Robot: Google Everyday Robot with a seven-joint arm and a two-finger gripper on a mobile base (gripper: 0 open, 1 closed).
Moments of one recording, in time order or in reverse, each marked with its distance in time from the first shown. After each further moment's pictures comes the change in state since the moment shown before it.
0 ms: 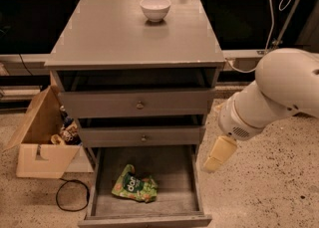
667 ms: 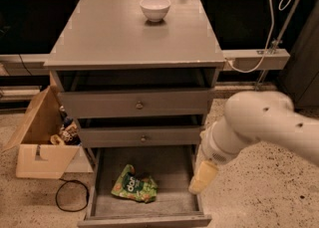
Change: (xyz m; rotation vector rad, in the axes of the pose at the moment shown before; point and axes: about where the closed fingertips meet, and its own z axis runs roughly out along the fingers) arm 0.025 0.022 0.094 -0.067 0.049 -0.006
